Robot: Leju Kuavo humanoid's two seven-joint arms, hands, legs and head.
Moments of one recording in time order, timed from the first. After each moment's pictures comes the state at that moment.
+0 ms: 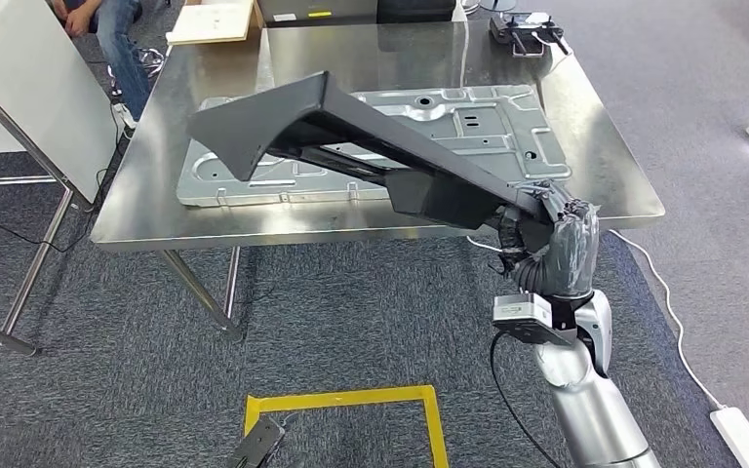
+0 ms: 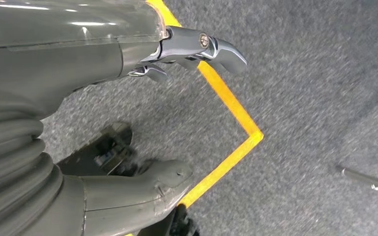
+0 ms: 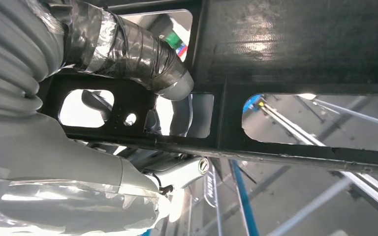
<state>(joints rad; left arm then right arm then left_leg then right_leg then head) -0.23 -0.23 0.43 -0.23 -0.94 -0.06 -0.65 -0.32 -0.07 0.19 -1.63 0.49 -0.52 -0.51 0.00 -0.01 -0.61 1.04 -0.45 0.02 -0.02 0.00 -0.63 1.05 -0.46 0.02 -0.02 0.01</state>
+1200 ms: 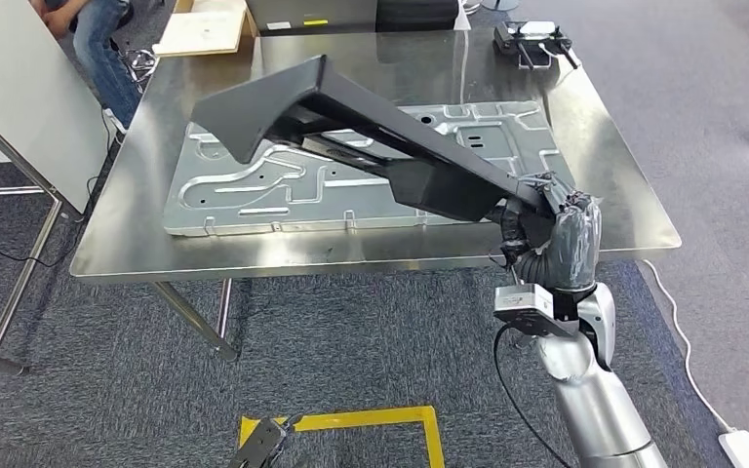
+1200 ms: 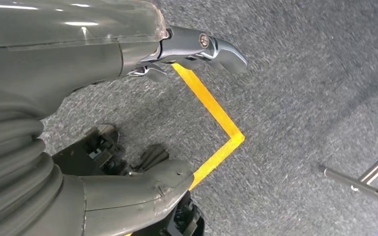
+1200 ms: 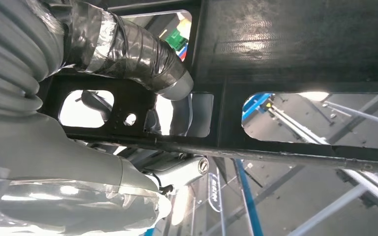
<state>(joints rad) -0.22 -0.23 0.41 -0.23 -0.92 -0.07 -0.67 -0.35 -0.07 0.19 -1.62 0.50 -0.52 -0.49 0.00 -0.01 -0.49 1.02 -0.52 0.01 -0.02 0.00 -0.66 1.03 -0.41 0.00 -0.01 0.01</state>
